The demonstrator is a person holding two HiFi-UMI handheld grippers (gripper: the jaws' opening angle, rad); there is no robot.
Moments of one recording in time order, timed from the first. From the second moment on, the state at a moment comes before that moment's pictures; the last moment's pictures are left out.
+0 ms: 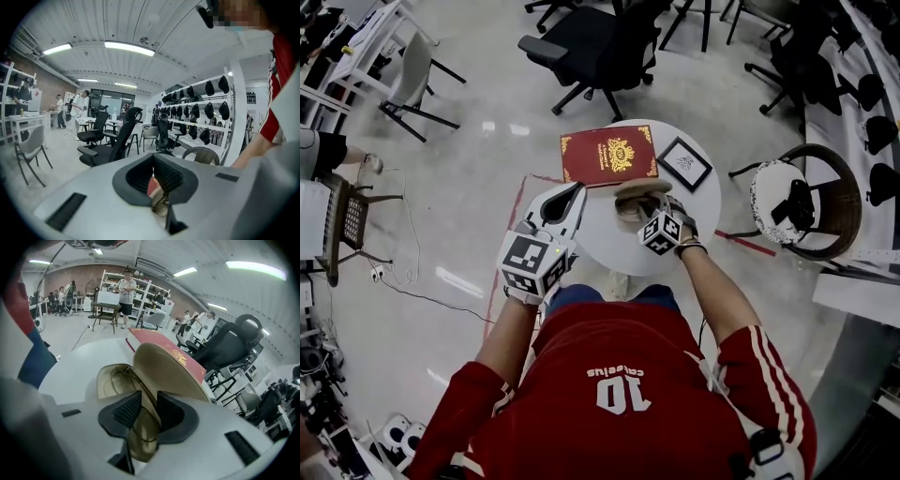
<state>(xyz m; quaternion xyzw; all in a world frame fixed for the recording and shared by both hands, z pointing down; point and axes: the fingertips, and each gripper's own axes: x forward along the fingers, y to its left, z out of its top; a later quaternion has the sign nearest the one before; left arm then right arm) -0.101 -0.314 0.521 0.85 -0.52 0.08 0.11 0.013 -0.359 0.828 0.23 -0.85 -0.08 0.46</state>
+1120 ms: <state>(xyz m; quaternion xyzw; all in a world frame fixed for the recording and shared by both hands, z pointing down) -0.102 -0.320 0.511 0.84 -0.53 0.08 0.11 0.014 -0.355 0.825 0.12 -0.83 -0.21 0.50</state>
